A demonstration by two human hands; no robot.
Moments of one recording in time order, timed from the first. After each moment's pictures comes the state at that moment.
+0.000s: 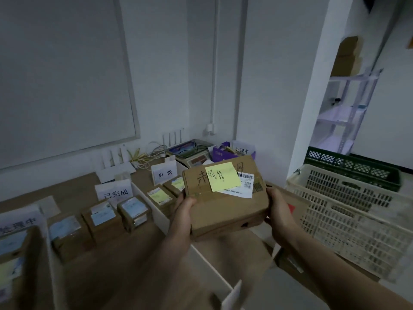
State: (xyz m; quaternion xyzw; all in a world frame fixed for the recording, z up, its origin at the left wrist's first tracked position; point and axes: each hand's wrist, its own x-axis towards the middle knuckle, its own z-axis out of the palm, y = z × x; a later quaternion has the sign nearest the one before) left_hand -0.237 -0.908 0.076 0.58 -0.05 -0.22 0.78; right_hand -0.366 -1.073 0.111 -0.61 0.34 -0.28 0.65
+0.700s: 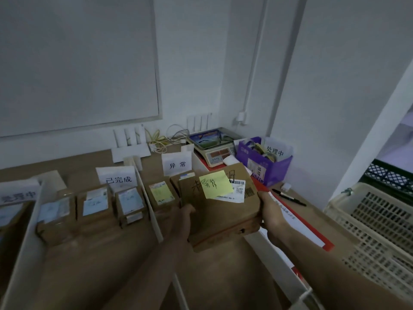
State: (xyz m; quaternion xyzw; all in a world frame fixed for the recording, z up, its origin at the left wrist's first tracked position) left_hand -0.139 -1.021 0.029 0.65 0.08 -0.19 0.73; right_hand -0.202 -1.217 0.058 -0.66 0.35 -0.10 0.65
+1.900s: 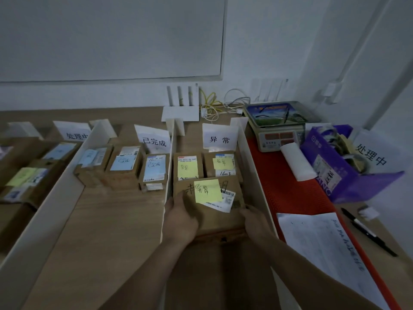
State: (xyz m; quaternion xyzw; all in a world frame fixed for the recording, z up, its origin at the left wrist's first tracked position) left_hand -0.063 -1.061 -0.068 0.90 0.17 -0.05 0.40; right_hand -0.039 -1.261 -0.094 -0.78 0.19 0.17 0.57
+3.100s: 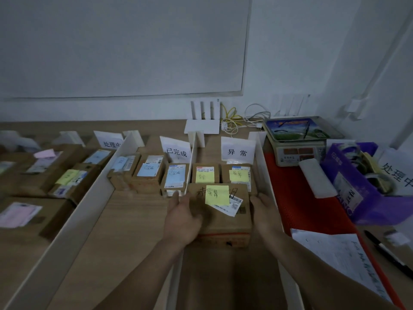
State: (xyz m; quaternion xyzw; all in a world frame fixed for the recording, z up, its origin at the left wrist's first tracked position) left_hand -0.075 -1.039 -0.034 0.93 0.16 -0.01 0.33; right_hand -0.026 -1.253 -0.053 -0.81 0.12 0.07 0.56
